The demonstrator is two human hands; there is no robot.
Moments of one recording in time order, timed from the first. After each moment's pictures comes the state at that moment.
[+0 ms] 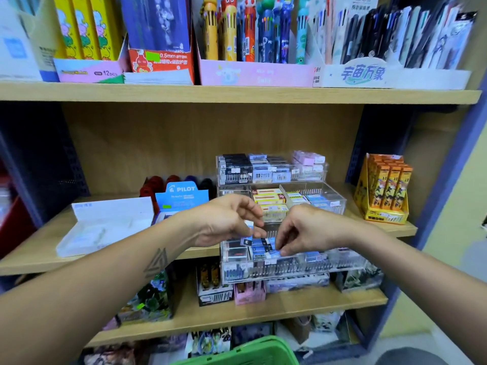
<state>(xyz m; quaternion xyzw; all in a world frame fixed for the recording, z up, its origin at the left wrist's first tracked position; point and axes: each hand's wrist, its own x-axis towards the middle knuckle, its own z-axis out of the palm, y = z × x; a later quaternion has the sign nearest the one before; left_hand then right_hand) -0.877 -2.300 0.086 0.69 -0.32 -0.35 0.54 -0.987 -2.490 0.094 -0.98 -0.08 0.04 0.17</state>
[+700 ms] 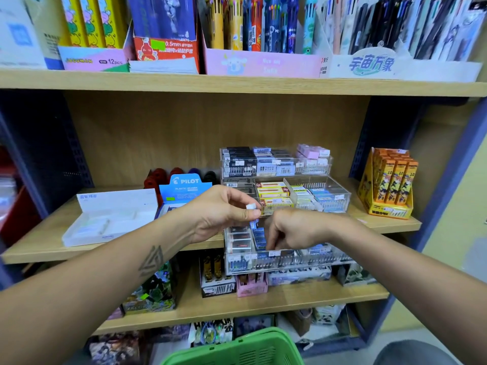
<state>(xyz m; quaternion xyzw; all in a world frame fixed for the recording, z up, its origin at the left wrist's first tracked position) -0.883 -2.285 0.085 0.66 -0.29 -0.29 0.63 -0.962 -2.468 0.076 -0.98 -0.11 0.10 0.09</state>
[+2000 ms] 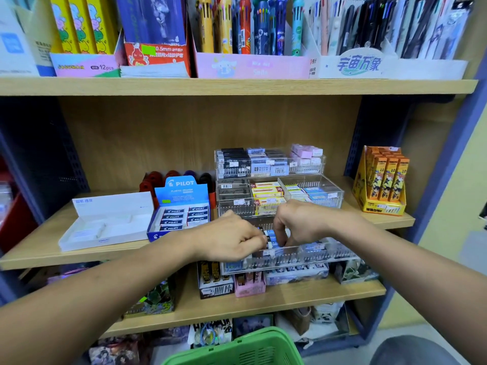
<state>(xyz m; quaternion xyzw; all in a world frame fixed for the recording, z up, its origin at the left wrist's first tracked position) -0.896 -2.293 0.063 0.78 -0.62 0.00 0.07 -0.970 -2.487 0.083 -1.00 -0.05 0.07 0.02</state>
